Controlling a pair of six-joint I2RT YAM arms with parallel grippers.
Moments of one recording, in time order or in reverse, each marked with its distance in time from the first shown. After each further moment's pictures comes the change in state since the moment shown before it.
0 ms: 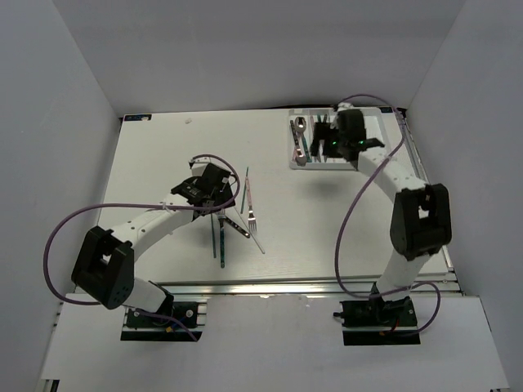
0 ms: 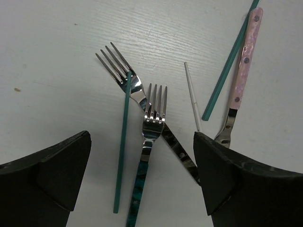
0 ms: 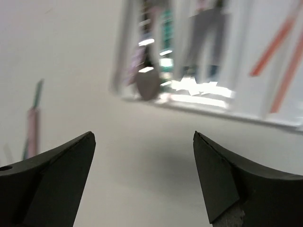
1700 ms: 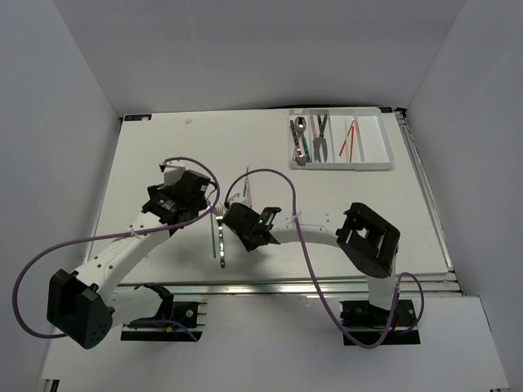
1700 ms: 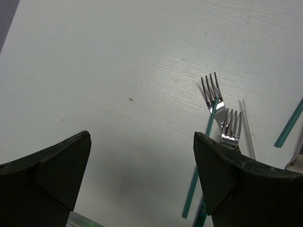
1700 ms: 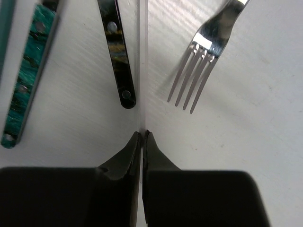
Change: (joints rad) left arm 0.038 -0.271 -0.058 -0.183 -0.300 0.077; right arm 0.939 0.084 -0.160 -0.212 0.328 0.203
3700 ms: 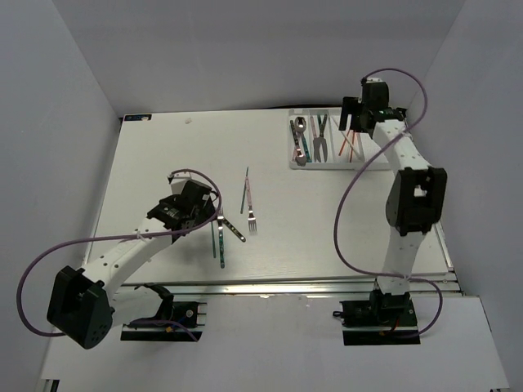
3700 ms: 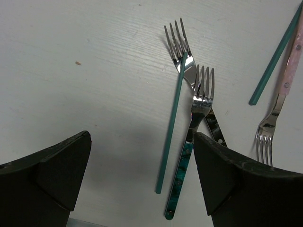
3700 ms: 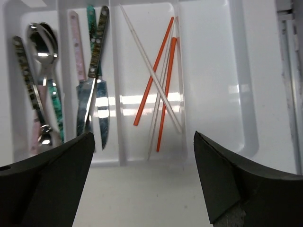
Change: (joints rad) left arm 0.000 -0.007 -0.126 0.108 0.240 -0.072; right arm -1.060 0.181 0.611 -0.013 -0.161 -0.338
